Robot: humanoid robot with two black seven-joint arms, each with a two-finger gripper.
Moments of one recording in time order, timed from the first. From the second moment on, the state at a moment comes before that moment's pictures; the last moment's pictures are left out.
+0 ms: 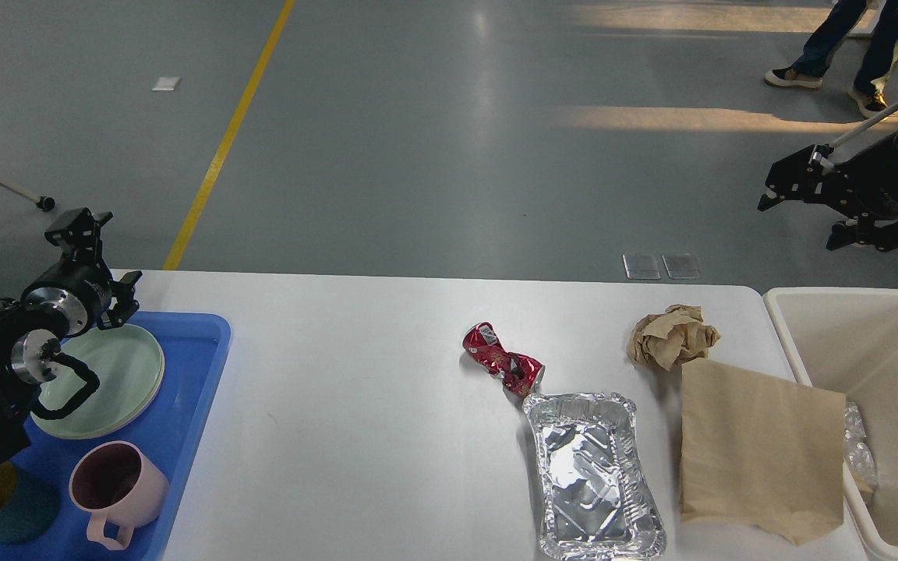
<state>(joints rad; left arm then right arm) -0.85 0.42 -0.23 -0.27 -0.23 -0.24 -0.19 1.69 -0.52 -1.18 0.59 0.01 0.85 0.03</state>
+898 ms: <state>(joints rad) -0.85 0.42 -0.23 -0.27 -0.23 -0.24 -0.19 1.61 -0.40 -1.18 0.59 0.01 0.85 0.03</state>
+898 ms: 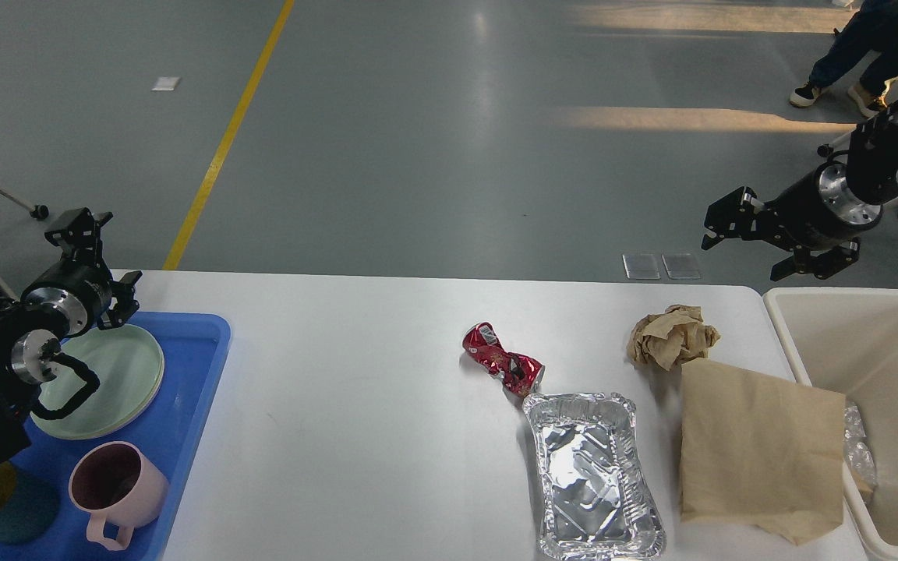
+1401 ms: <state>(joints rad) -0.85 0.42 -0.23 -0.27 -0.23 -0.24 -0.19 1.48 -0.30 -1.17 0.53 0.01 0.70 0.03</state>
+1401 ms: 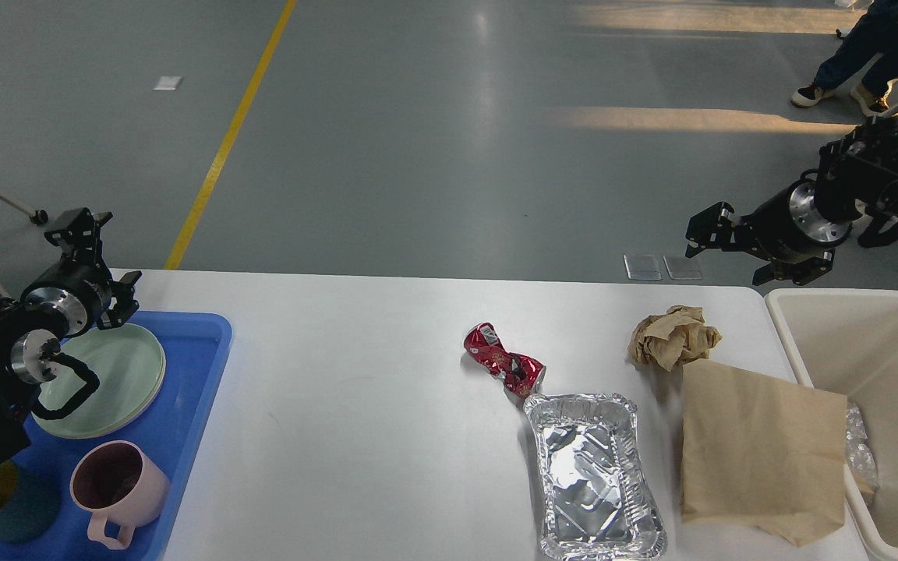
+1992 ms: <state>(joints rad) -0.85 0.42 -0.23 -0.27 -0.23 -0.24 -0.19 1.33 -0.19 -1.18 0.36 -0.01 0.63 0.02</state>
